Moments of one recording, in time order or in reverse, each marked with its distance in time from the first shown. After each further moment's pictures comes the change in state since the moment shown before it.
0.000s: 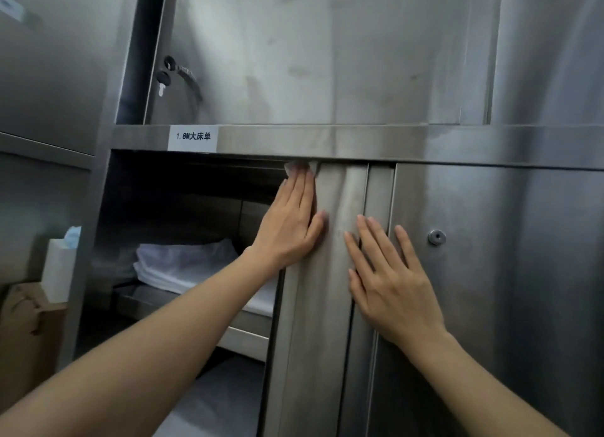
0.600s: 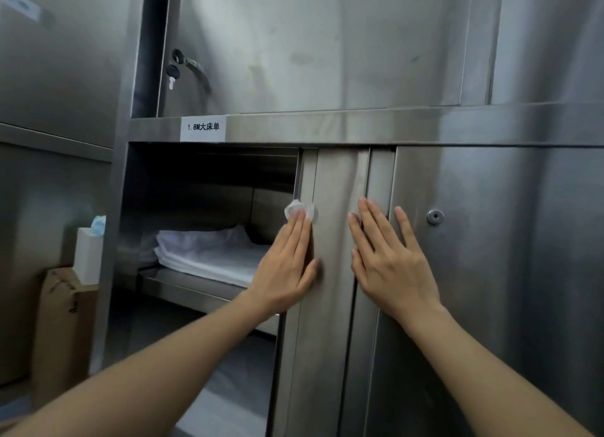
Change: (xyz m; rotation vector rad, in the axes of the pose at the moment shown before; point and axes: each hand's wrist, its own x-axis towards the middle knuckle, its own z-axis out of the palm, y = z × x) left_hand -0.094 0.017 -0.001 -0.081 -0.149 0.028; right_hand 0.001 -0.001 -0.002 0.004 -0.012 -0.004
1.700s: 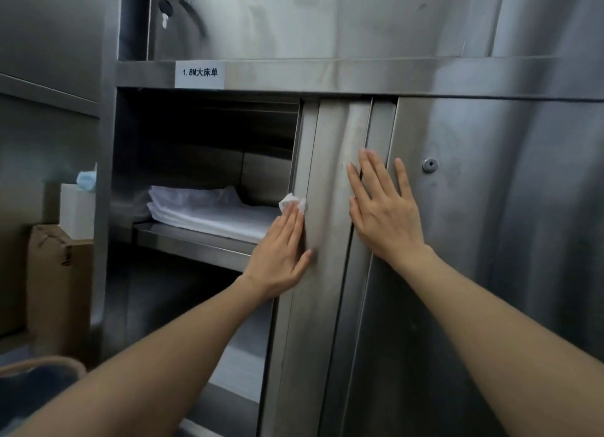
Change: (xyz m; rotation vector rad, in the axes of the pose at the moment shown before) left_hand -0.065 0.011 0.022 -0.044 -0.170 -0.084; right_hand -0.002 -0.007 -0.008 0.033 -0.111 0.033
